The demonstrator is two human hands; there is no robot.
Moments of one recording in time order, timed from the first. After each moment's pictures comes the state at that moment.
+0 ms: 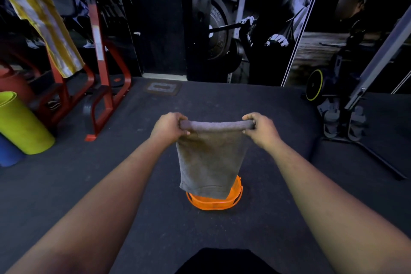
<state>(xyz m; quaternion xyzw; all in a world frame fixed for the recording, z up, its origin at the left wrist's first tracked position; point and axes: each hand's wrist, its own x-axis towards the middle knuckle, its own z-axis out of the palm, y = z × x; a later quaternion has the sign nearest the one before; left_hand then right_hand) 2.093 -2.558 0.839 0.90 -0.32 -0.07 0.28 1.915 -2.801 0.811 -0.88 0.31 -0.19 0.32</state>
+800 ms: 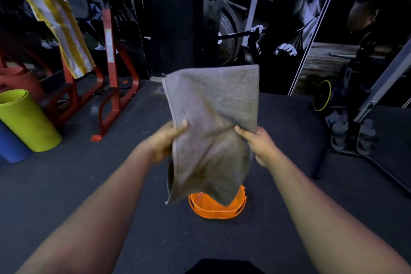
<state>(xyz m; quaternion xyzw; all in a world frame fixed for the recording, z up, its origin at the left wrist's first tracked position) 2.093 -2.520 0.845 0.58 -0.25 -0.42 0.65 1.936 -2.752 0.822 -0.62 0.22 -0.21 0.72</state>
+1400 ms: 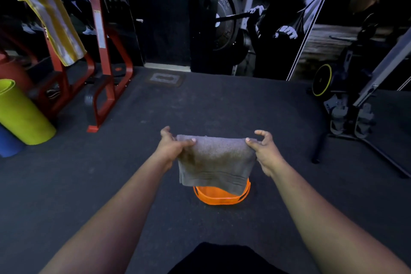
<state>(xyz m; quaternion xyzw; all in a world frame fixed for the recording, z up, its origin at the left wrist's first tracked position) 2.130 -2.505 0.757 0.72 -0.08 -0.30 0.61 1.952 -2.731 0.742 -0.61 0.38 -0.20 0.67</state>
